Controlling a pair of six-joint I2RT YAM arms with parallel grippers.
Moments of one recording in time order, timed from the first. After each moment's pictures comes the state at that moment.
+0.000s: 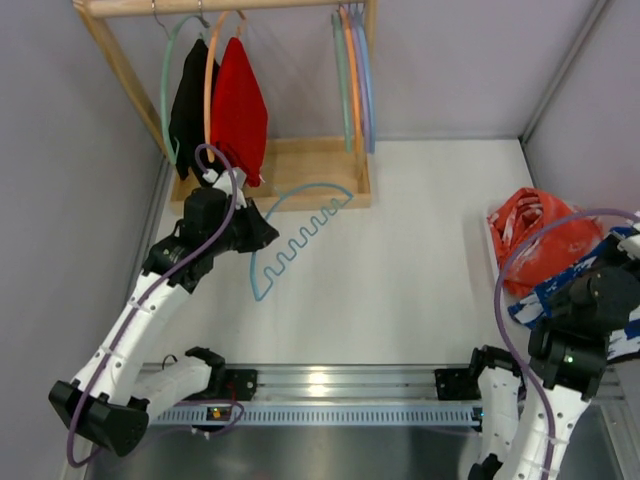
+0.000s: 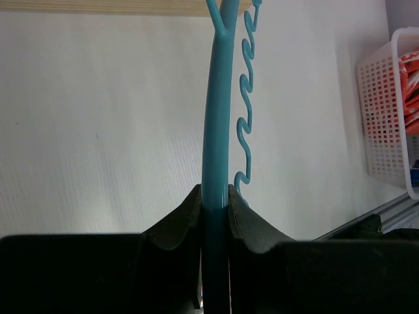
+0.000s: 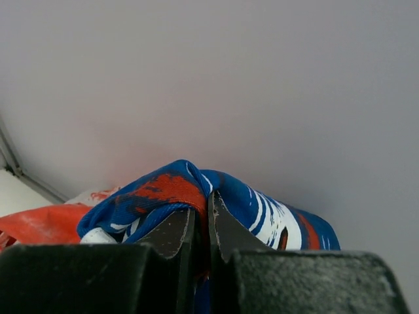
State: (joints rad) left arm -0.38 1.00 1.08 -0.64 0.17 -0.52; right arm -0.34 0.42 1.03 -0.38 0.70 -0.24
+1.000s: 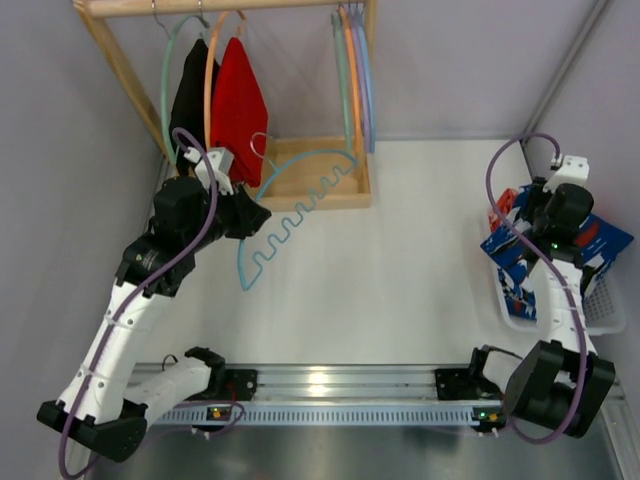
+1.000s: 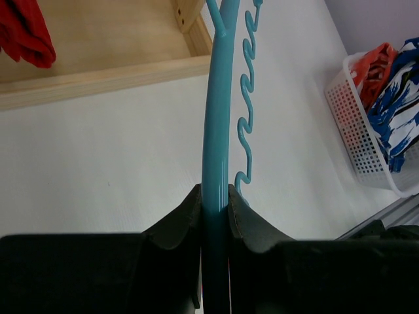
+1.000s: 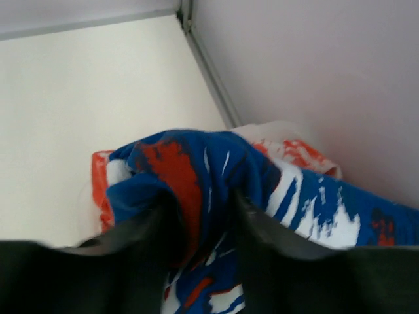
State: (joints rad) left arm -0.38 0.96 1.25 -0.67 0.18 -0.40; right arm -0.35 1.10 0.82 0.01 0.09 -0.12
